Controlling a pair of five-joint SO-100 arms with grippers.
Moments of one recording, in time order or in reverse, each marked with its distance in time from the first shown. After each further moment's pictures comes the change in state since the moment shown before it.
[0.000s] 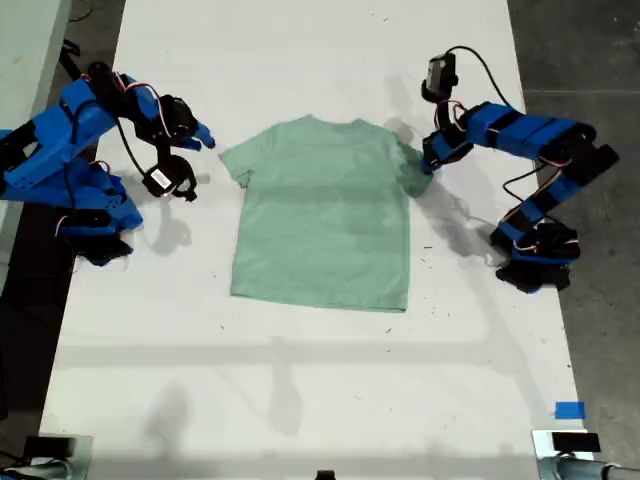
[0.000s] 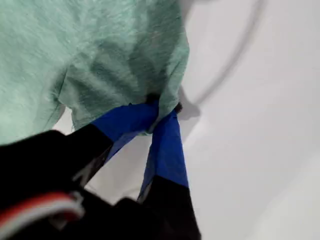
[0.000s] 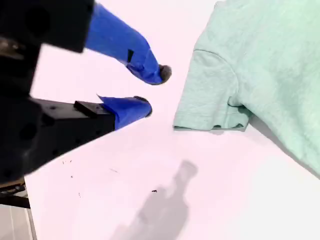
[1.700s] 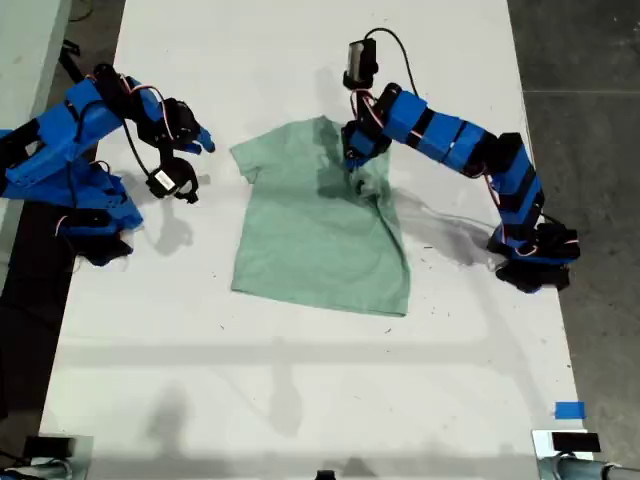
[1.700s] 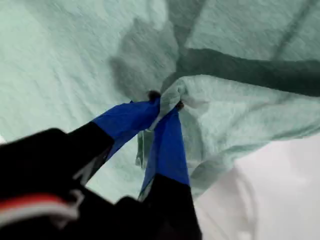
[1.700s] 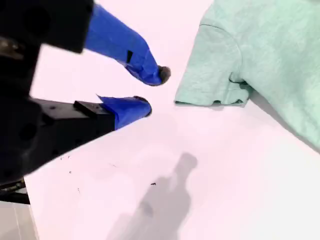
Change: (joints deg) arm 0 0.0 -1.8 1.4 -0.8 0.5; arm 1 -26.5 -42.8 -81.2 36.5 29.4
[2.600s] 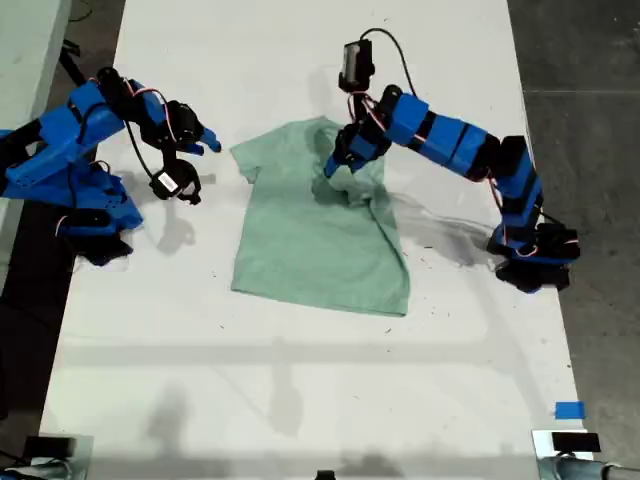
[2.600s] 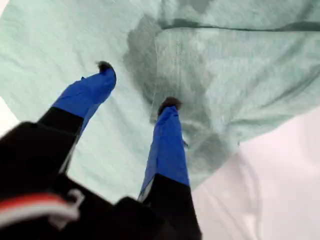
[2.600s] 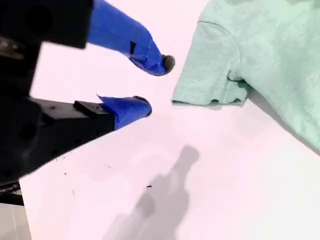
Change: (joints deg) arm 0 0.0 -0.6 2.0 -3.2 0.0; arm 1 -2.5 6.3 -0.5 5.7 0.1
